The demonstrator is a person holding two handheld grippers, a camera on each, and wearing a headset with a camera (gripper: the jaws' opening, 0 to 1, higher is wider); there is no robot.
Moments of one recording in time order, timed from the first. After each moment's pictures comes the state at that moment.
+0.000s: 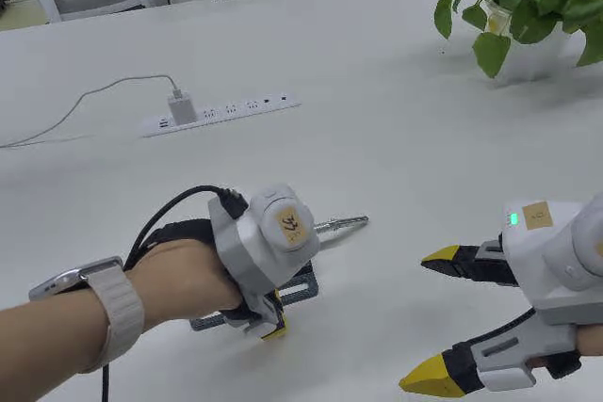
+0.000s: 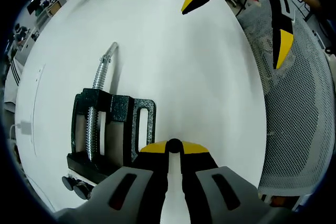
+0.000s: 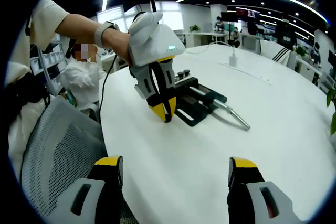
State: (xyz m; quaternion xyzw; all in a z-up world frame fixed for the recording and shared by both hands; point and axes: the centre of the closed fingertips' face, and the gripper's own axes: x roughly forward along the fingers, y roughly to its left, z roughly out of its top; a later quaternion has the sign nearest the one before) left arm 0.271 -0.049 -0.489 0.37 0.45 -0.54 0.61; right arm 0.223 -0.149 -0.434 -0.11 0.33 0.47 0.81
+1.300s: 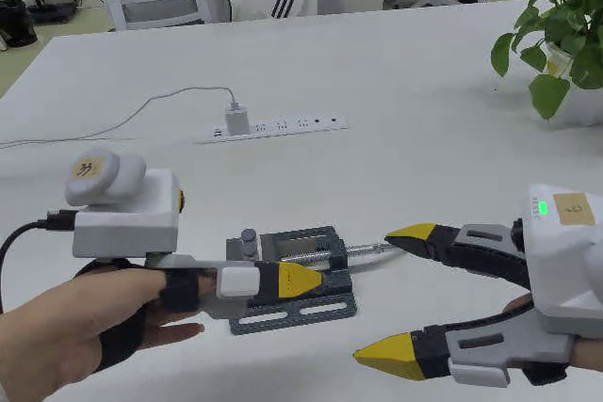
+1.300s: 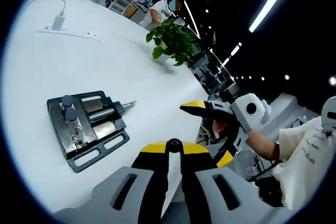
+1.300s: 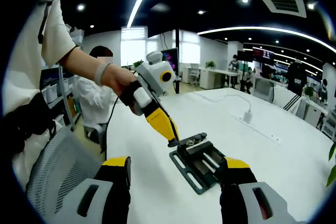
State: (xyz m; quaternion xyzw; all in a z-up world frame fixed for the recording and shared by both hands) left arm 0.267 -0.035 -0.352 -0.27 0.39 -0.49 0.73; right arm 0.247 -0.063 -0.344 -0.12 0.17 0.53 0.82
